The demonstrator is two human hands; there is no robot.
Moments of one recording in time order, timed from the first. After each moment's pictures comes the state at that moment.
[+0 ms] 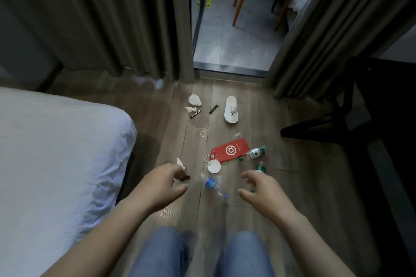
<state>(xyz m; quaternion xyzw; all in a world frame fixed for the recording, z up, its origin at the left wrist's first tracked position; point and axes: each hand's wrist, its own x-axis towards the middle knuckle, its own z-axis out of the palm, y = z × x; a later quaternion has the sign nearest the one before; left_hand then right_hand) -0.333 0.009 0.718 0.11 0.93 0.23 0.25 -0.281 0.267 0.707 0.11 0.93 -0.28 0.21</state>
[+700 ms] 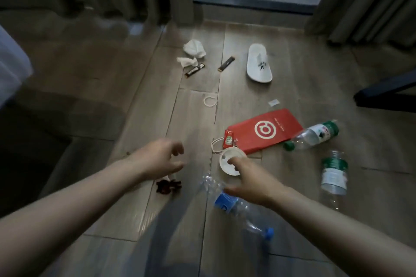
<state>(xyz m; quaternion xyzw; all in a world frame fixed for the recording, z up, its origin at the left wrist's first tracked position) -0.525 0.040 0.127 0.14 0.94 0.15 0.28 -0.461 0.273 0.098 -0.02 0.94 -0.23 0.25</state>
